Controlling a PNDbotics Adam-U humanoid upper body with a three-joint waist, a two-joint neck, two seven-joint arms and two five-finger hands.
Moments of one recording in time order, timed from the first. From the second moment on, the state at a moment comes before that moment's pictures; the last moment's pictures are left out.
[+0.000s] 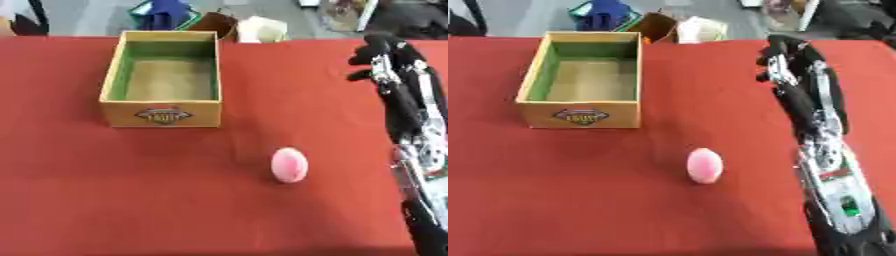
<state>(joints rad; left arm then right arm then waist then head) -0.22 0.09 0.09 -1.98 -0.09 0.04 0.58 -0.15 -0.33 -0.05 -1.98 -0.01 -0.03 -0.19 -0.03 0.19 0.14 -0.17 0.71</state>
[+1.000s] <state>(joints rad) -0.24 0.09 0.10 -1.98 -0.08 0.00 0.63 -0.12 -0.65 -0.01 -1.98 0.37 -0.07 -0.04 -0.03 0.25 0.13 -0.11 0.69</state>
